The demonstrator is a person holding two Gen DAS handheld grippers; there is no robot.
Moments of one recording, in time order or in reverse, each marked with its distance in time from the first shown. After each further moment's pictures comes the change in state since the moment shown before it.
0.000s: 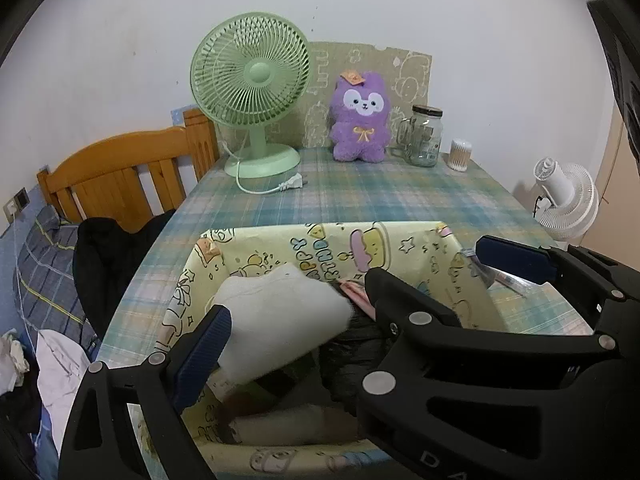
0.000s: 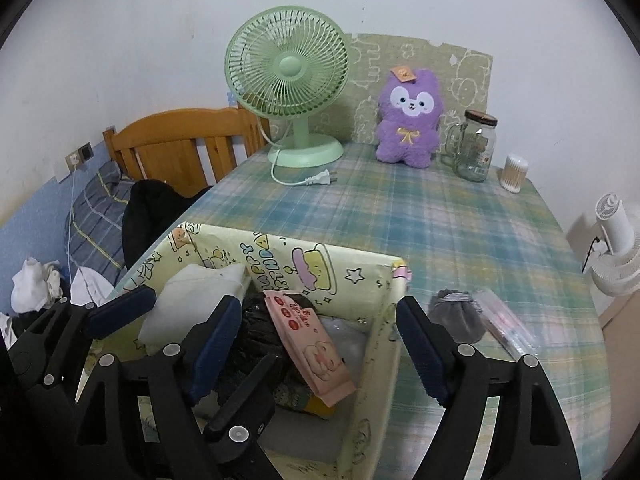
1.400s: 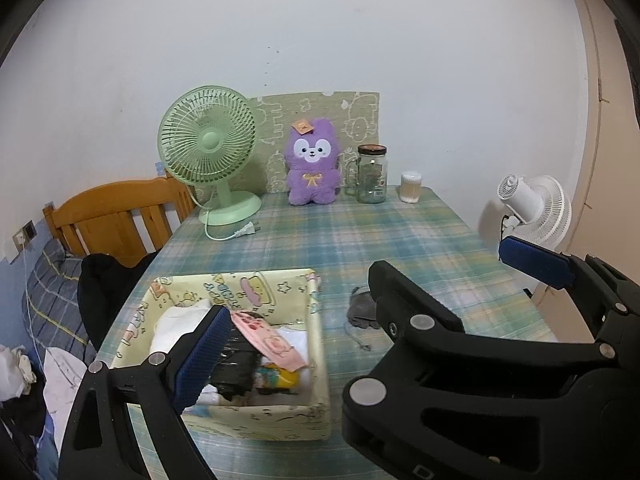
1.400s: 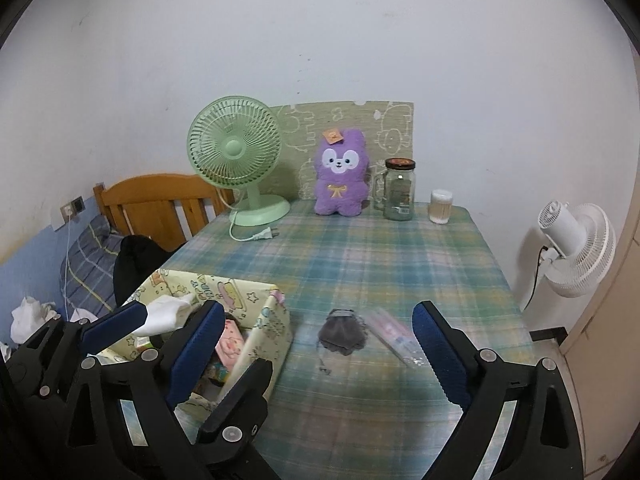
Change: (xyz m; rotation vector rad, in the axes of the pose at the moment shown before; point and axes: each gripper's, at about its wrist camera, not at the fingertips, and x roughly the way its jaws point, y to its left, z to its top) left arm -0.066 -0.111 0.014 0.041 -0.108 0.009; right arm -0.110 -0.092 -0.017 0.075 -0.190 -0.060
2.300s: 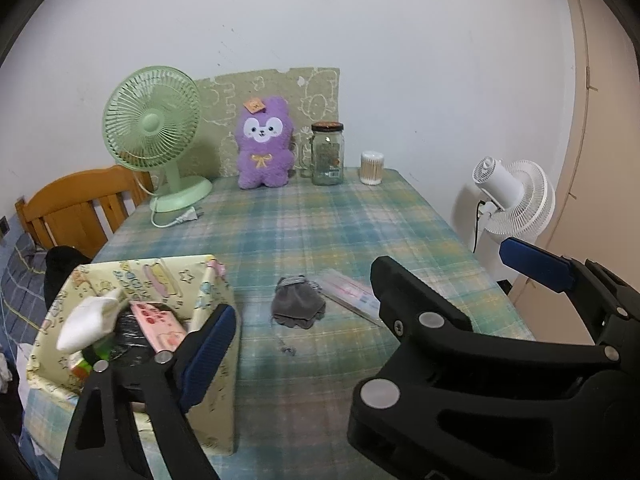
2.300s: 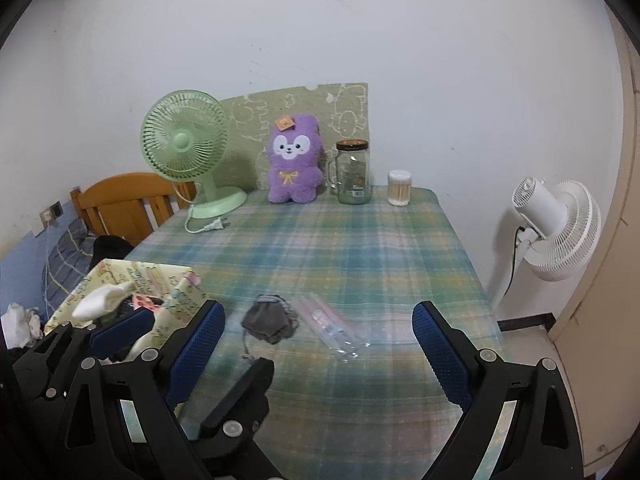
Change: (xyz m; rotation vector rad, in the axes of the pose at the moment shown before) left arm 0.053 -0.066 -0.004 0.005 0.053 -0.081; right arm 0.024 -0.078 -0.022 0.046 0.030 -0.056
